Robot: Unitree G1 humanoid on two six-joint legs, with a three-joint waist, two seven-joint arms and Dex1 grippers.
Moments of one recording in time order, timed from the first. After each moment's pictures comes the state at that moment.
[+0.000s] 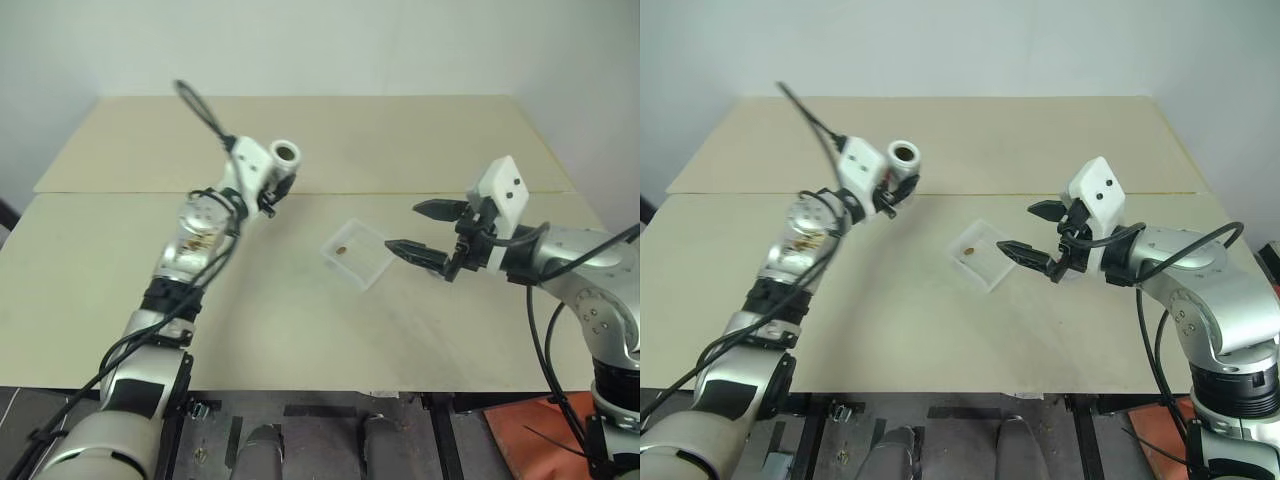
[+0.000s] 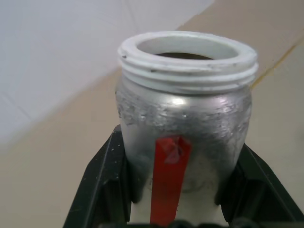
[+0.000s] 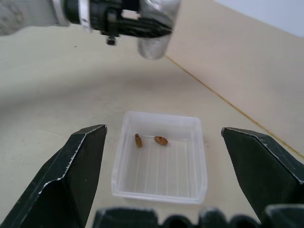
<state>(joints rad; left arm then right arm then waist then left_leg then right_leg) -0.85 0.43 -0.05 0.39 -0.22 0.24 -0.52 -0.52 -0.77 -0.12 -0.46 0.60 0.88 0.71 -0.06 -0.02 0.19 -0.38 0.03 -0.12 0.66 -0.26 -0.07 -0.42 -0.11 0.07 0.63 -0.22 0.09</state>
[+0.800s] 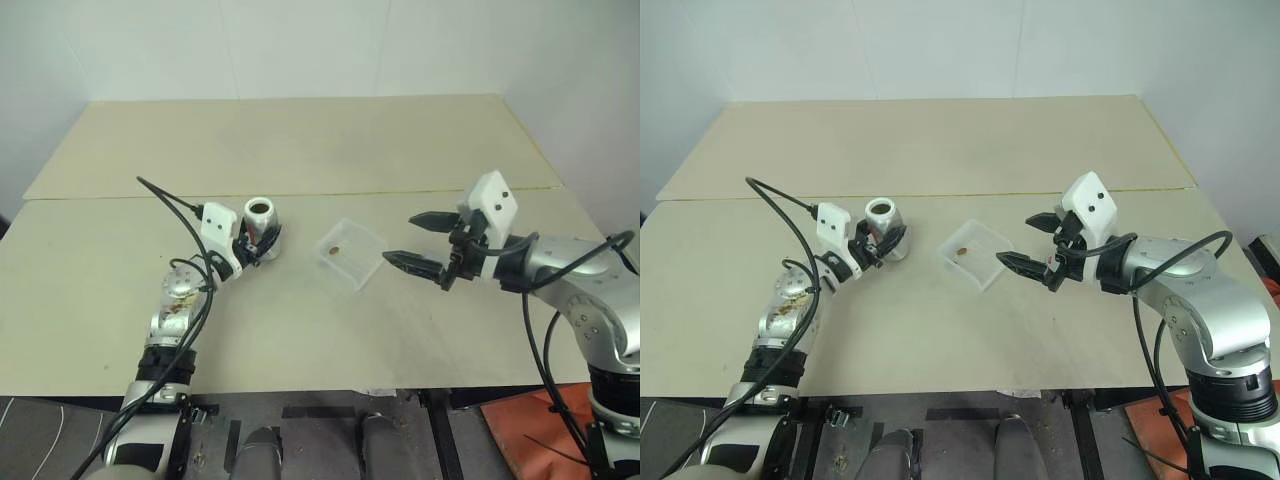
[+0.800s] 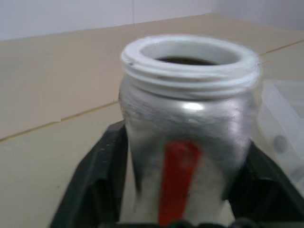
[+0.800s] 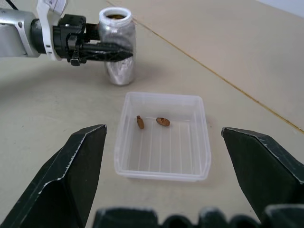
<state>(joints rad) -0.50 0.34 0.06 0.32 -0.28 0.07 -0.59 -0.48 -0.77 -0.09 -0.48 0.60 0.87 0.73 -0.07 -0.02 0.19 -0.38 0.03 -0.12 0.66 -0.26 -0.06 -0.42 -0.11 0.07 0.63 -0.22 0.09</state>
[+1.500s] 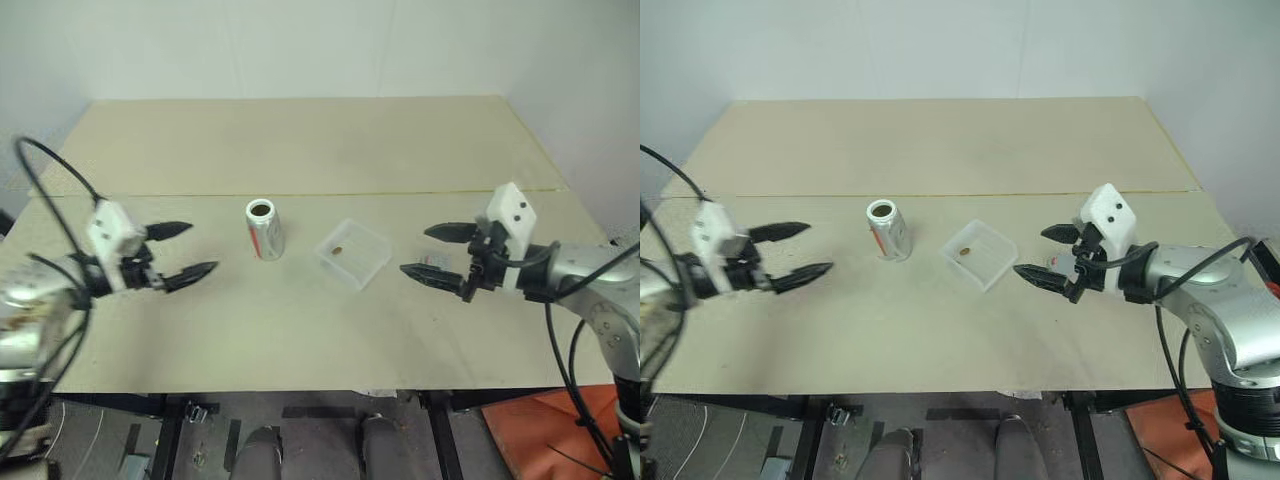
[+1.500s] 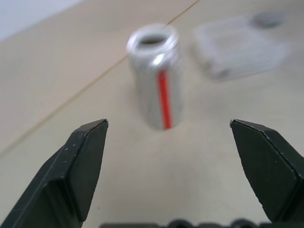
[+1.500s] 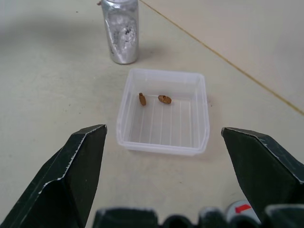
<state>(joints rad) -0.26 0.95 0.33 -0.04 -0.59 0.30 -1.18 -0.40 -0.89 -0.16 -0.44 0.60 0.81 0.85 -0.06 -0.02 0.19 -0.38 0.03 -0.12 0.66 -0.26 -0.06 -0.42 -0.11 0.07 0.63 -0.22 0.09</state>
